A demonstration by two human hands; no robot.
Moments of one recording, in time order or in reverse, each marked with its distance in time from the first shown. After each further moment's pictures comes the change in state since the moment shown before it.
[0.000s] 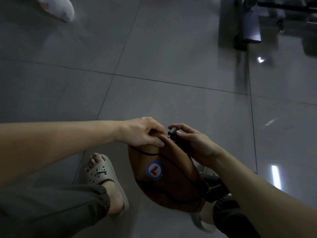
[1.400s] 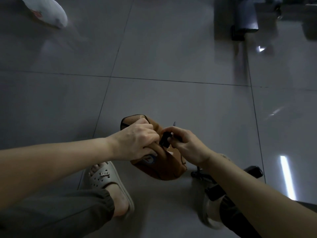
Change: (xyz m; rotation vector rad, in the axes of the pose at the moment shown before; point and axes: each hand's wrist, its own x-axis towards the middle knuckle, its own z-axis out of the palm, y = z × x) left_hand -0.010 -0.016 0.027 0.630 0.253 0.362; right_hand -0.011 0.000 0.026 -0.707 0.079 -0.335
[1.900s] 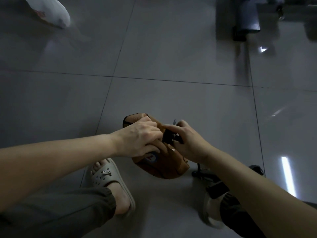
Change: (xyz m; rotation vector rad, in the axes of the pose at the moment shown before) left_hand 0.003 -0.001 -0.003 -0.036 -0.019 0.005; right_hand 0.005 -0.007 -0.007 -0.415 -0.022 -0.008
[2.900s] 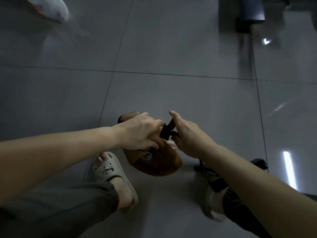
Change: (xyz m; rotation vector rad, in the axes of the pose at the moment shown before) left_hand 0.001 -0.008 0.002 0.007 -0.078 -0.208; right_hand 0.003 -0.010 0.006 -0.193 -0.001 0.058
